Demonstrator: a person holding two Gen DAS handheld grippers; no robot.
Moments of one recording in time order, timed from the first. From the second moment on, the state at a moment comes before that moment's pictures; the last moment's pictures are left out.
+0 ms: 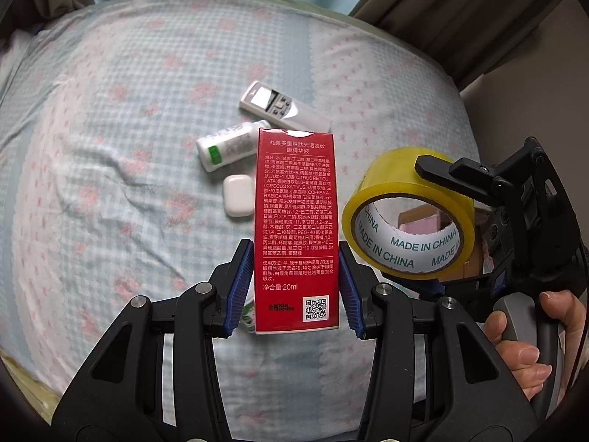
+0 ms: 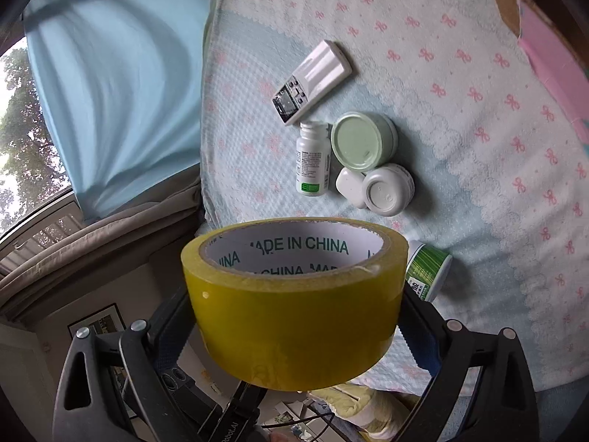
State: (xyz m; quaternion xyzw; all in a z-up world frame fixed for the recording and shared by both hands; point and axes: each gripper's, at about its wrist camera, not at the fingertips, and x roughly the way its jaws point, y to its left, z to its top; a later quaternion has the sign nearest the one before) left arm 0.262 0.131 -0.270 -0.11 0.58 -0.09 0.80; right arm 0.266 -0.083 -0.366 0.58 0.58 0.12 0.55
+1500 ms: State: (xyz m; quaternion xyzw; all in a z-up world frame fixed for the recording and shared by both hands) left arm 0.273 -0.244 -0.378 0.07 0.65 -0.24 0.72; right arm 0.225 -0.403 -0.381 0.18 0.67 0.01 0.72
